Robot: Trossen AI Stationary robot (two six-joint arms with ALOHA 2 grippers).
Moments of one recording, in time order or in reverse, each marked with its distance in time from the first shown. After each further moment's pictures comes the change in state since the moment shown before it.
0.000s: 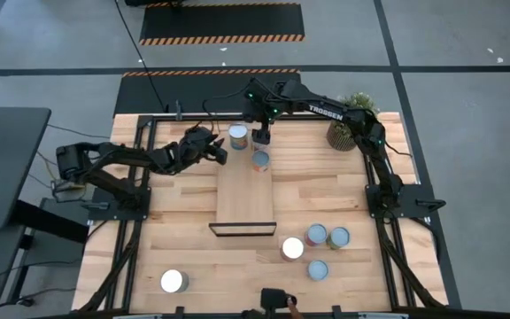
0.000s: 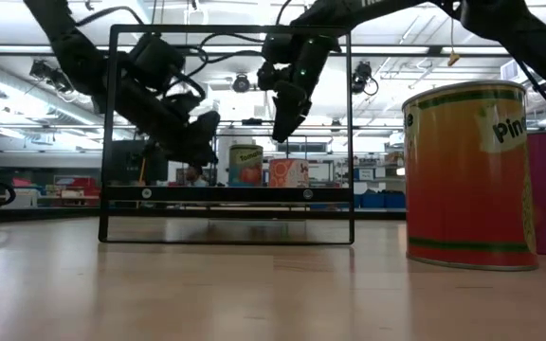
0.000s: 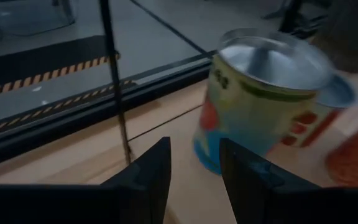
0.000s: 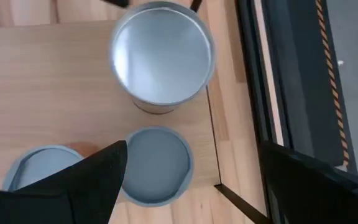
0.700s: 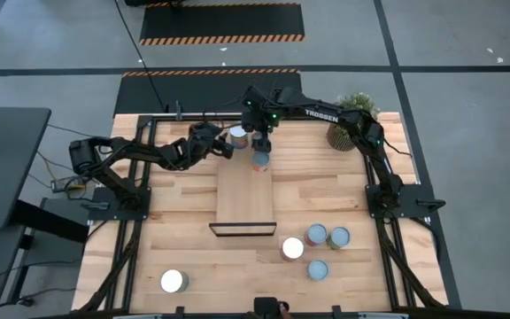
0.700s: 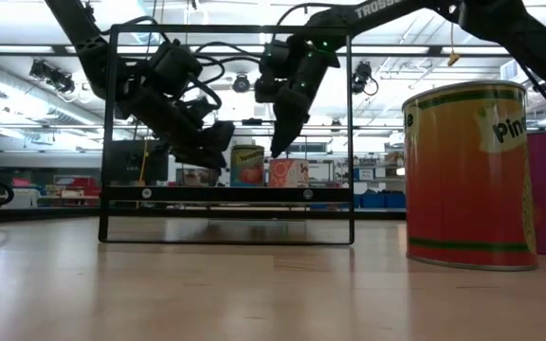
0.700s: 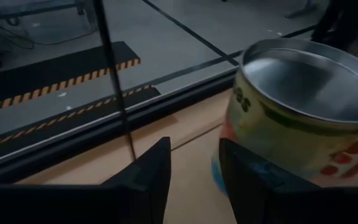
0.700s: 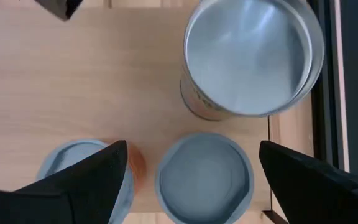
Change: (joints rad) left arm 0.019 0.122 0.097 0.016 -0.075 0.041; right arm 0.011 0.014 -0.097 0.056 -0.161 -0.068
